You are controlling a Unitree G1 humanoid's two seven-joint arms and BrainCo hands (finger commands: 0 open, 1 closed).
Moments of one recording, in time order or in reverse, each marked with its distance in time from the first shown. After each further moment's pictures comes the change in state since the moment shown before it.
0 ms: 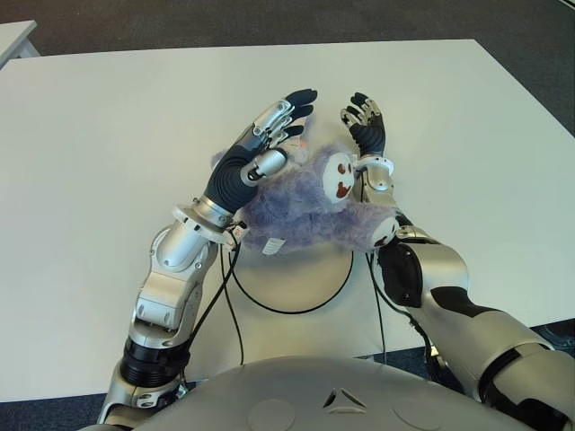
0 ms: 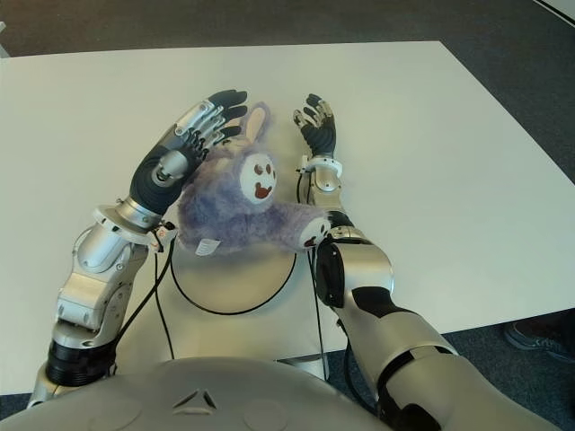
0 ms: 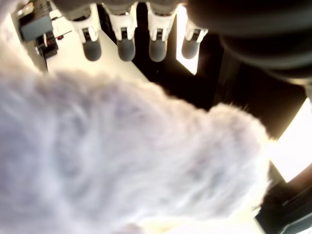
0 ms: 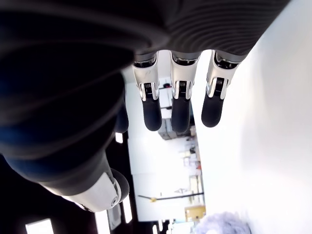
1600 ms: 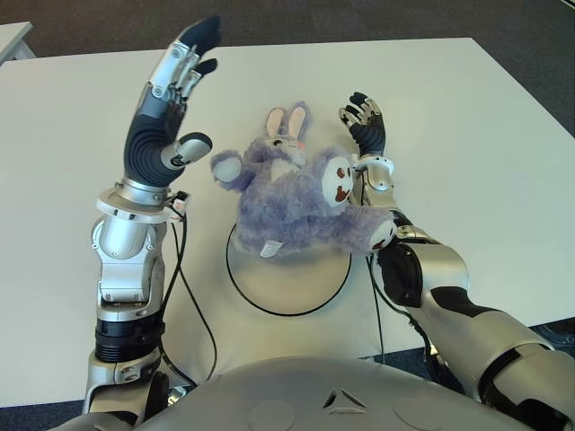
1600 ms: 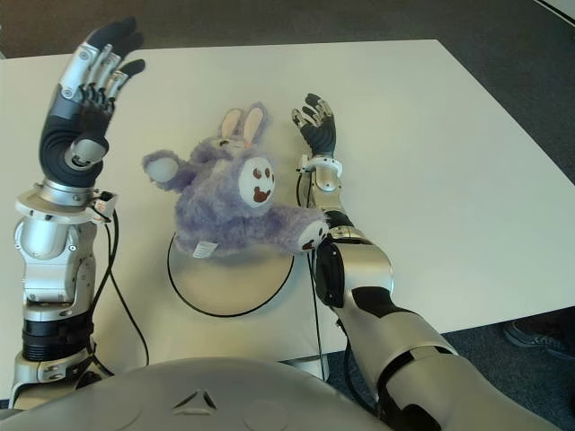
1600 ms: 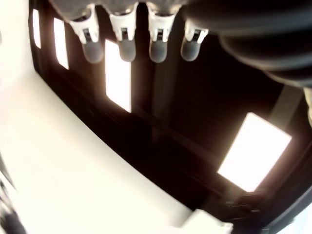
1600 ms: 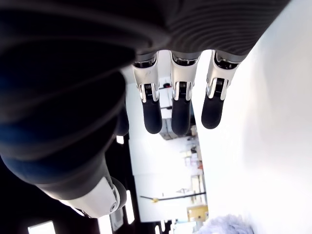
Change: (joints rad) left arm -0.078 0.086 0.302 0.141 0.214 -0.382 0.112; right arm -0.001 -0.004 -0.007 -0.001 0.011 -0.003 0.015
